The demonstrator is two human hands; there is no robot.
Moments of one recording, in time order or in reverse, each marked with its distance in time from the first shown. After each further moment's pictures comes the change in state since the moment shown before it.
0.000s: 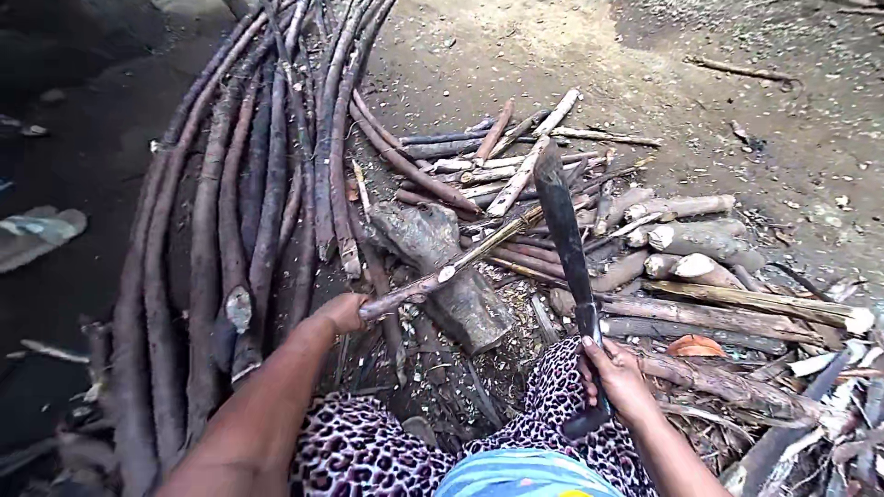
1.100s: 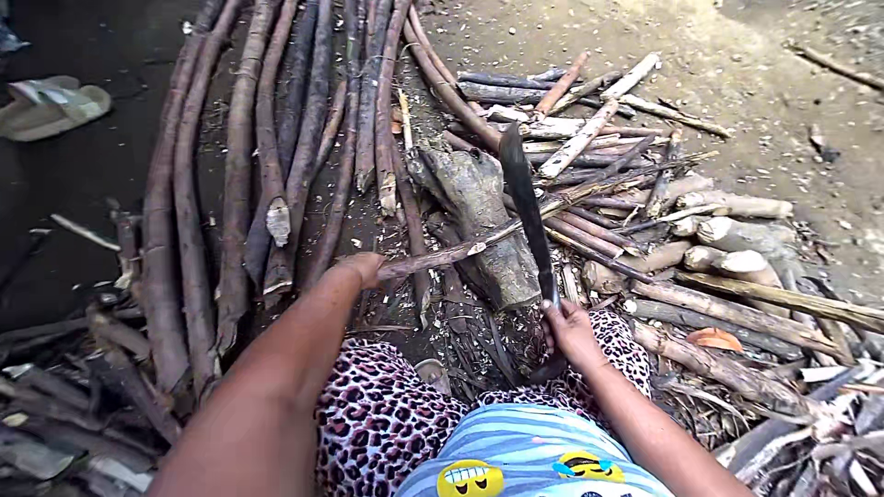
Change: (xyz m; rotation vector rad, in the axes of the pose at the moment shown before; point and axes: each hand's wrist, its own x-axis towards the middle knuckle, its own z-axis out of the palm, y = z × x) left_hand -0.024 -0.043 0.046 0.024 -0.044 -0.103; right_hand 0.012 0.028 0.099 -0.285 -0.169 -0.077
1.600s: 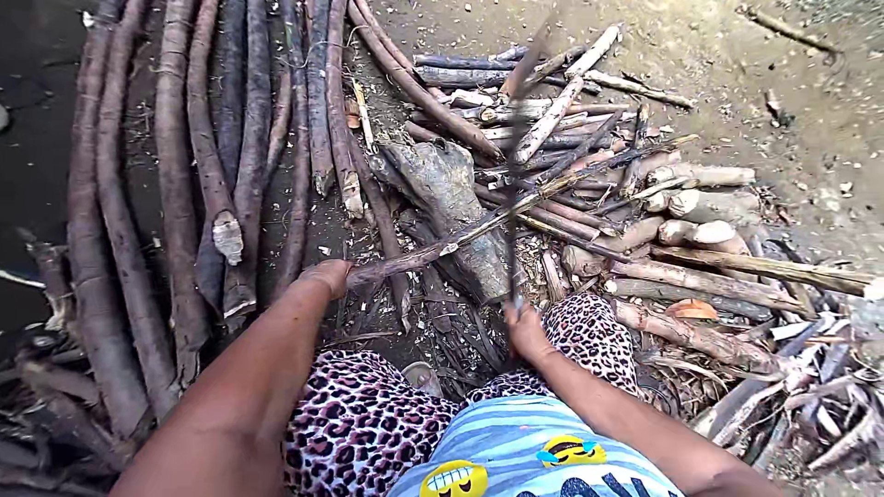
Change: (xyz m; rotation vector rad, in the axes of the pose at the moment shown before) left_hand 0.016 -0.008 0.003 0.083 -0.004 -0.061; right_hand 0.024 0.040 0.034 -0.224 0.052 0.051
